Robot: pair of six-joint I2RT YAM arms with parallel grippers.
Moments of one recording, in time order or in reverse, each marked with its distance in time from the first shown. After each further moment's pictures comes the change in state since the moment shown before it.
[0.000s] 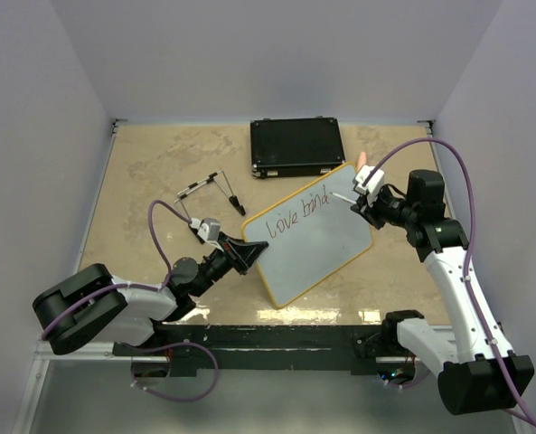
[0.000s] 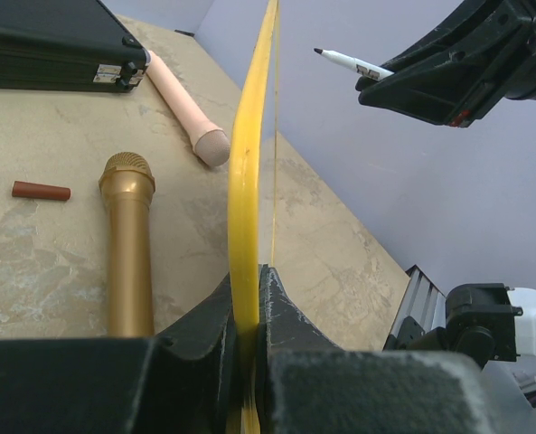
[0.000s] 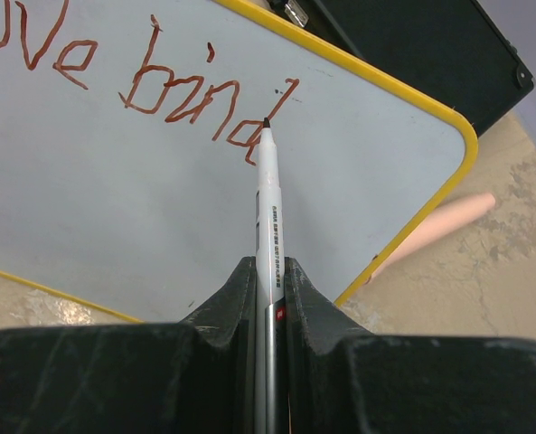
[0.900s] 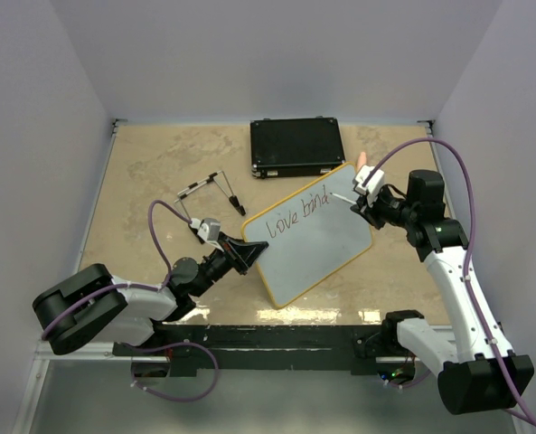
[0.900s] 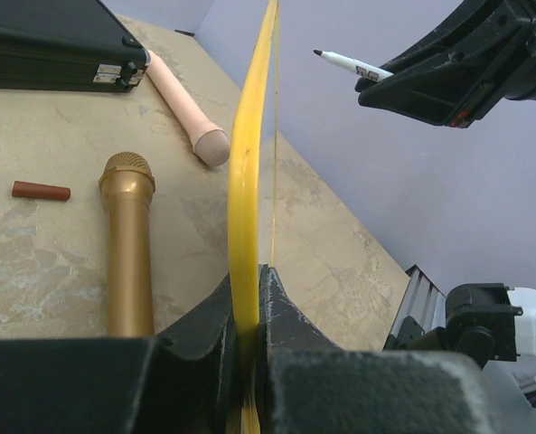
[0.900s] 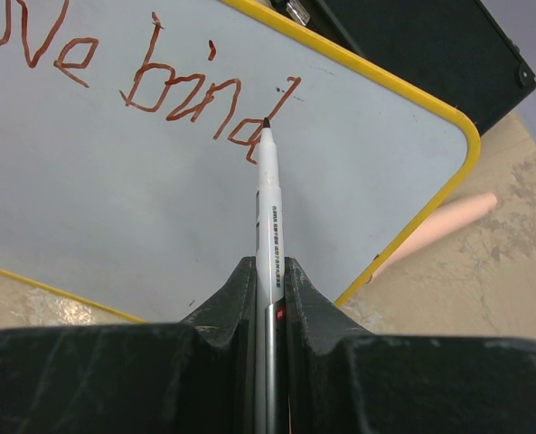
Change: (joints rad) left arm 0.000 0.000 0.000 -0.001 0.000 0.000; right arm -0.002 0.002 0.000 -0.004 -0.003 -0.004
